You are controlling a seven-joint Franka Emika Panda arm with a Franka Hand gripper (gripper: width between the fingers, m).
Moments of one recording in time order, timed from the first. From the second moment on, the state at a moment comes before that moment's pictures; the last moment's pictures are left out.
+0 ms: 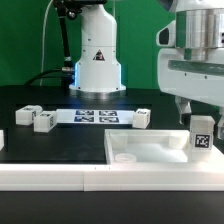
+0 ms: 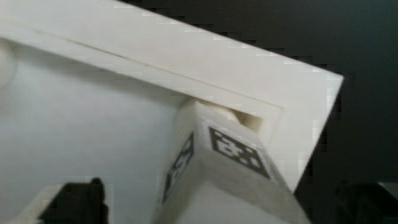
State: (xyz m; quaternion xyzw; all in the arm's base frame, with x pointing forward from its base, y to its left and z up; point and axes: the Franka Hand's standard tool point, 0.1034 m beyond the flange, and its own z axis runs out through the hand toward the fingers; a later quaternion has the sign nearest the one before) arm 0.622 0.121 0.072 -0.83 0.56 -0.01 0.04
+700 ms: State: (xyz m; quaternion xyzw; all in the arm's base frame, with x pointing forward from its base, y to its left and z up) arm 0.623 0.121 0.073 -0.96 0.28 -0.02 0.03
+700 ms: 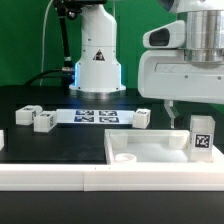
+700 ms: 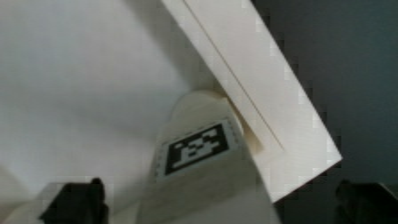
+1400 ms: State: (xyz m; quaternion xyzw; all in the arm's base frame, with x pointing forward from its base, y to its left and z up) arm 0.623 0.121 0.073 -0.99 0.11 -0.03 0.02
